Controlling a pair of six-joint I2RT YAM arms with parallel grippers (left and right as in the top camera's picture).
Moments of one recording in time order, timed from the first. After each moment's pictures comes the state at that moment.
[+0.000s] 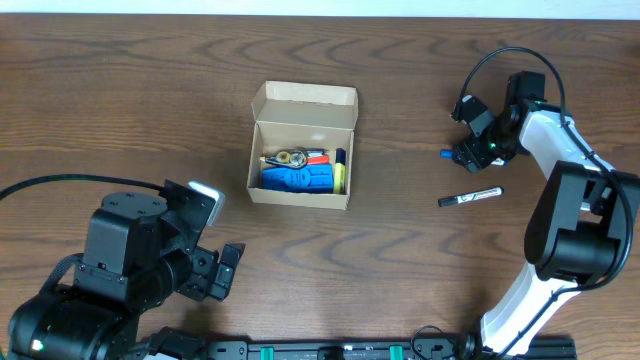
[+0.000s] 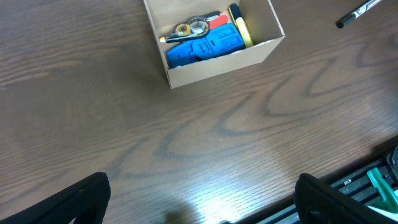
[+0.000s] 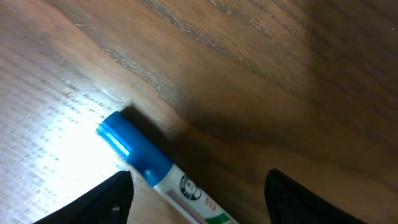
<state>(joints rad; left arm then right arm) -0.34 0.83 1.25 -1.36 0.13 0.04 -0.19 2.02 1.34 -0.66 -0.20 -0.78</state>
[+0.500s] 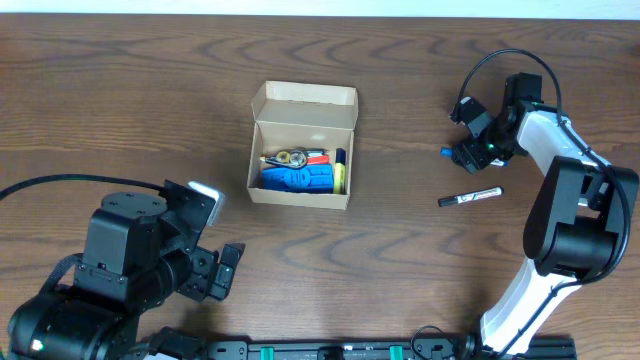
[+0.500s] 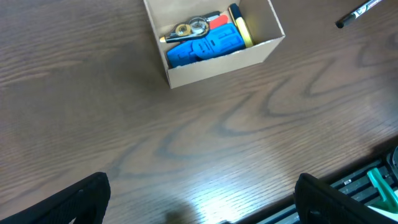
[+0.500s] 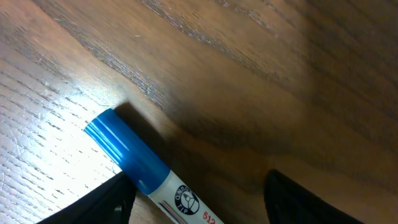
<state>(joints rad) -0.34 0.83 1.25 -1.36 0.13 0.04 -0.19 2.05 1.34 -0.64 -0.19 -0.78</state>
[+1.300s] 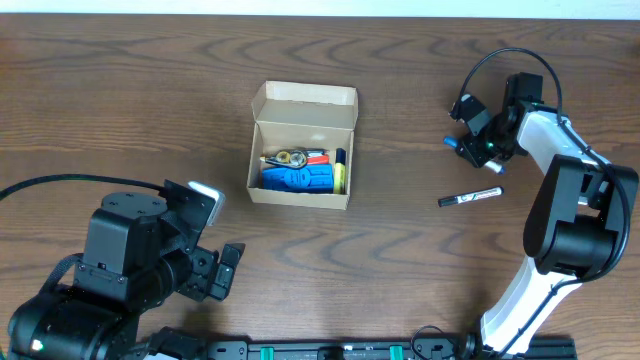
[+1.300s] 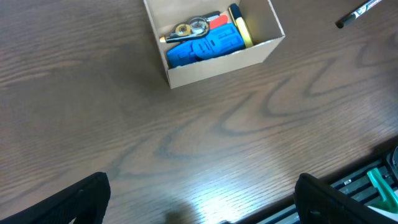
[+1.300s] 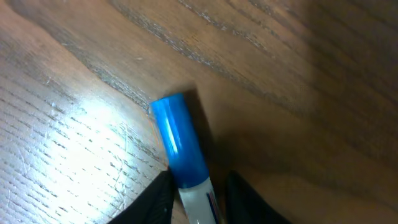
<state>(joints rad) -0.34 0.83 1.25 -1.36 0.13 0.04 -0.19 2.06 1.34 -0.61 -0.24 -0.76</state>
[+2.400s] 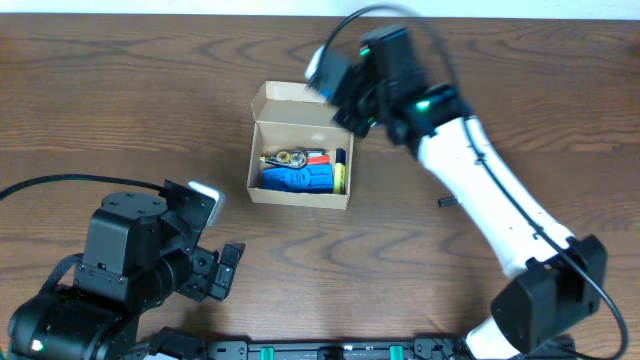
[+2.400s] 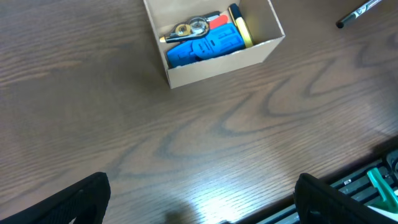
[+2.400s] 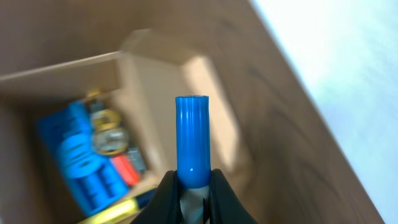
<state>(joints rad) -0.34 0.83 1.25 -1.36 0.13 0.04 0.50 1.76 1.57 -0.65 -0.22 -0.67</state>
